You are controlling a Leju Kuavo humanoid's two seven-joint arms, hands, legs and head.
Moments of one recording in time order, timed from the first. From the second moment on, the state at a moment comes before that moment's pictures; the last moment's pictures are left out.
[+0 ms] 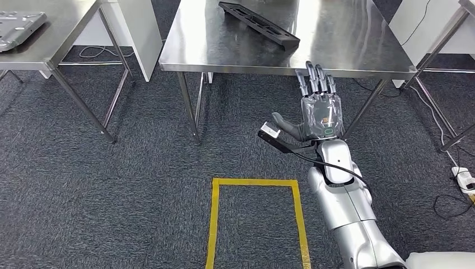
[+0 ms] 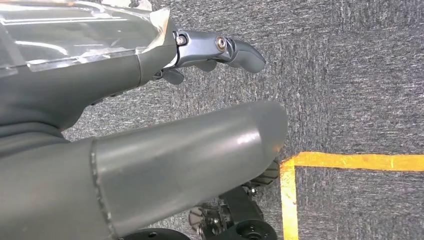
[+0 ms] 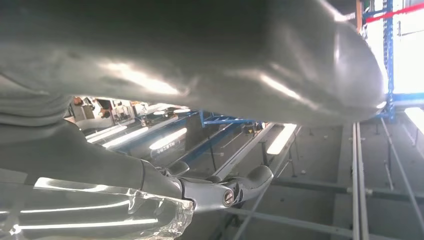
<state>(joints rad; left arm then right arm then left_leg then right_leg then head) -0.08 -0.09 0.81 -0.26 -0.70 -0.03 -0.34 -0.58 -0.04 0.34 -1.15 1.46 -0.42 -0.04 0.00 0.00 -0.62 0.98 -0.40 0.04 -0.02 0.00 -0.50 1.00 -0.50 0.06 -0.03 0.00</state>
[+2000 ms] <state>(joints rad) -0.08 -0.09 0.86 -0.26 -0.76 -0.04 -0.35 -0.58 -0.06 0.38 -1.10 1.47 -0.43 -0.02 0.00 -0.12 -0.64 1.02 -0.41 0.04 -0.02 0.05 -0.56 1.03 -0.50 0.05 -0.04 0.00</state>
